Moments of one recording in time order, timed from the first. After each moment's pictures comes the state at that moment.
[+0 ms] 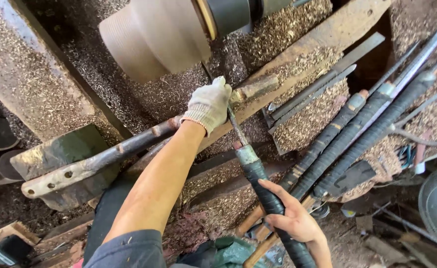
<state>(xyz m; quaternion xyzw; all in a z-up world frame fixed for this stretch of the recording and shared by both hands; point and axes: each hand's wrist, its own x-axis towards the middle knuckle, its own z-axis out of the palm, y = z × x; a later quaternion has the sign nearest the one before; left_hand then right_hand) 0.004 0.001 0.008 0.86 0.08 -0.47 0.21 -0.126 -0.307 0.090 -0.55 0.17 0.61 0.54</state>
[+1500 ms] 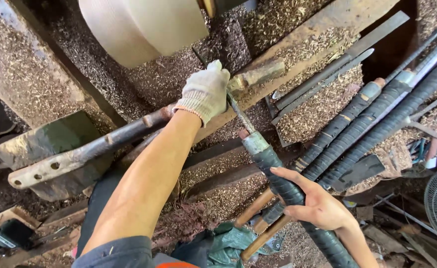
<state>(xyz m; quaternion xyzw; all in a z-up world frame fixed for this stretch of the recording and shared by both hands) 0.003 0.000 0.002 0.86 0.12 -0.44 0.24 -0.064 -0.323 0.094 -0.61 0.08 0.67 0.43</state>
